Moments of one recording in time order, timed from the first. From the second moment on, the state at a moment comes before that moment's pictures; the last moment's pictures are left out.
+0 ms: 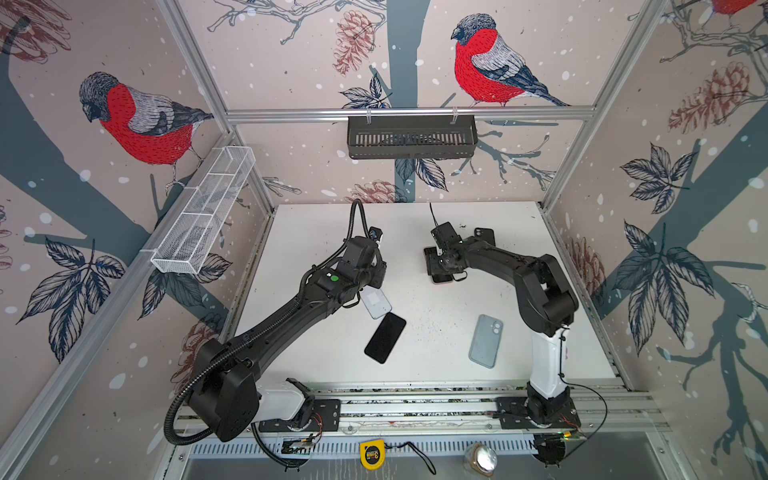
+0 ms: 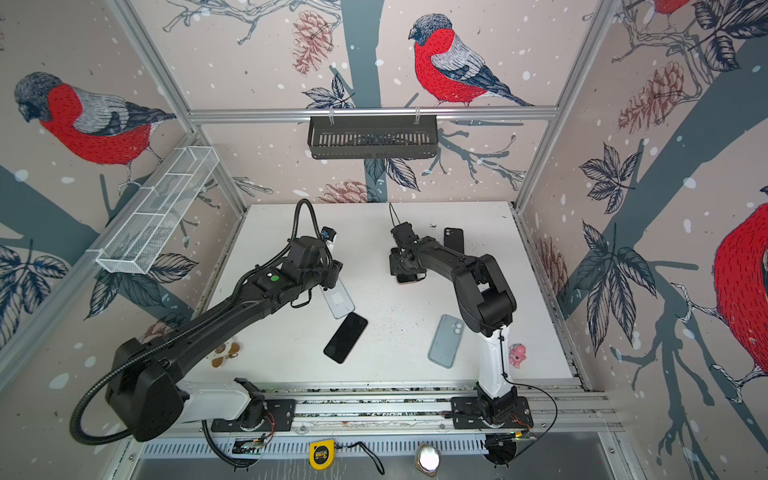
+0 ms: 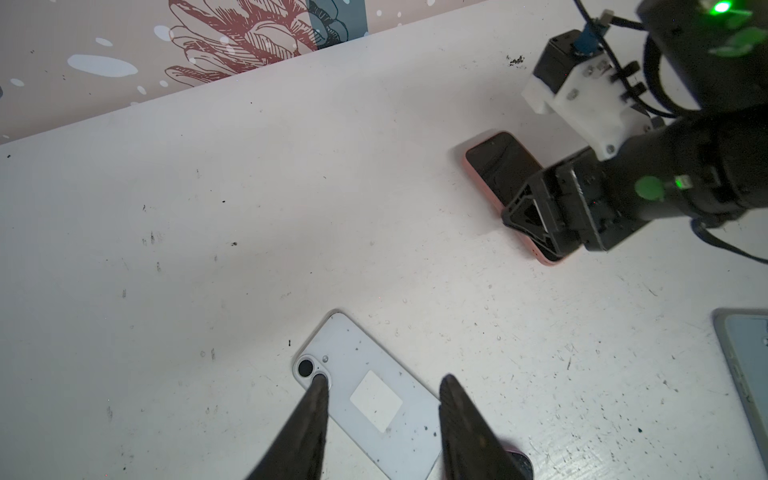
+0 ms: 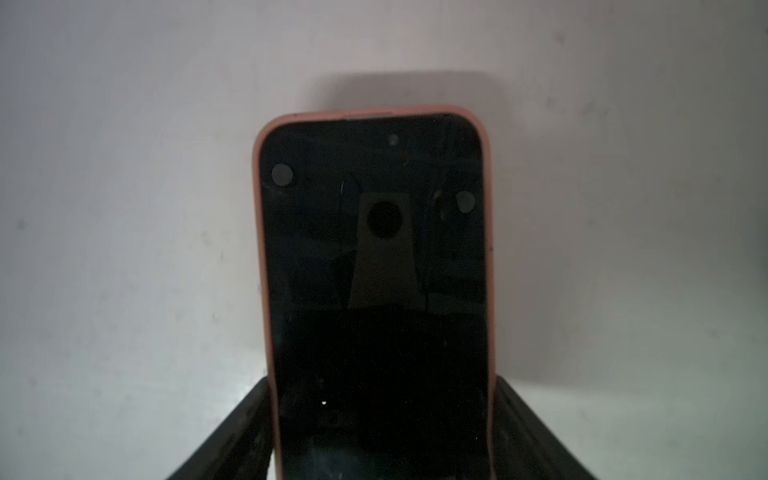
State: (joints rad) left arm -0.60 1.33 1.03 -0.41 -0.16 -0.13; right arm 0.52 2.09 1.51 -0.54 0.06 0.36
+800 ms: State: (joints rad) left arm -0.57 1.30 1.03 -0.41 -0.13 -0.13; right arm 0.52 1.79 1.32 -0.59 0.09 0.44
